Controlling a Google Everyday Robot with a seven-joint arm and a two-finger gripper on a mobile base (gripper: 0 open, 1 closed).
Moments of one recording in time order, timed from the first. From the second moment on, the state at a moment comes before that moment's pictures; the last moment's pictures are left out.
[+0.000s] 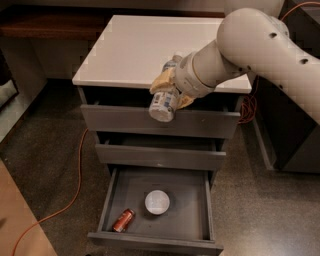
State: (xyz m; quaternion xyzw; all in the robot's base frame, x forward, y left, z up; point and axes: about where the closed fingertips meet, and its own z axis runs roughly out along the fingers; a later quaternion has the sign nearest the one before) arm 0.601 -0.038 0.881 -0.92 0.11 -0.19 0.32
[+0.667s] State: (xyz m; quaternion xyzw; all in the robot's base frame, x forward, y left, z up) arm 0.628 -0.026 0.893 -0.92 0.14 -0.19 0.32
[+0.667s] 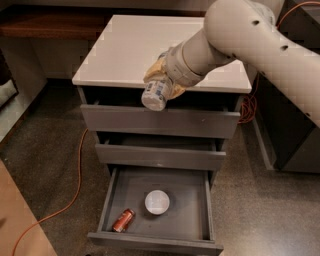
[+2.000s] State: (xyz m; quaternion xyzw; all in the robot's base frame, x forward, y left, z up) arm 0.711 -0.033 0.898 -0.91 0.23 -0.17 0.31
